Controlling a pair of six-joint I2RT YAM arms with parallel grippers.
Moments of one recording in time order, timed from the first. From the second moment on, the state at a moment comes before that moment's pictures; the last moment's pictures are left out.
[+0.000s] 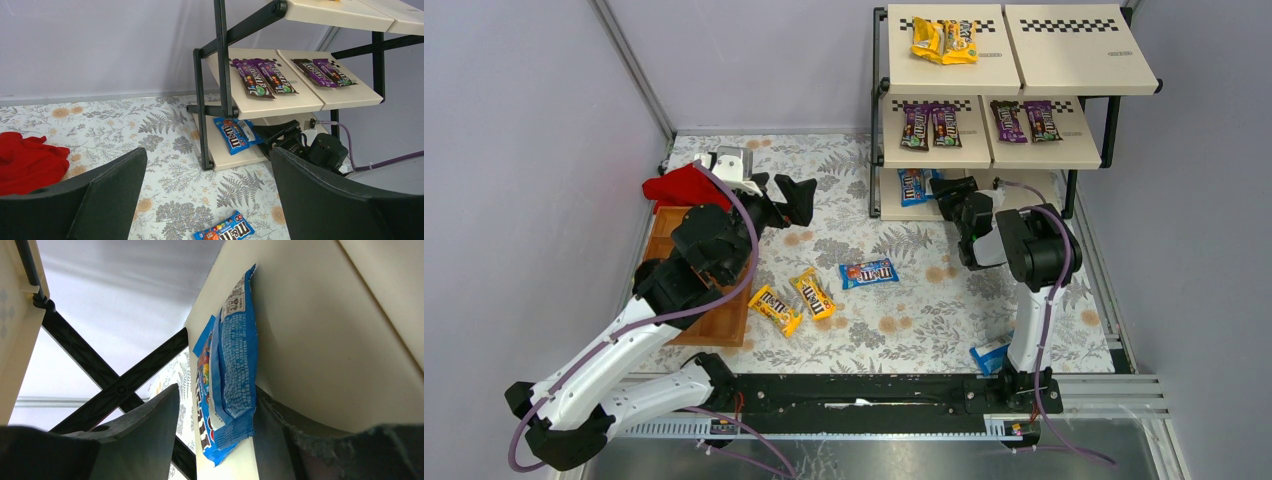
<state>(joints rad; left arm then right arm) -0.82 0.87 1.09 -0.16 -0.45 -0.23 0.19 2.08 0.79 1.10 0.07 1.18</state>
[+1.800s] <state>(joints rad) -0.82 0.89 1.09 -0.16 -0.43 -0.23 0.14 1.90 0.78 0.73 -0.05 1.02</state>
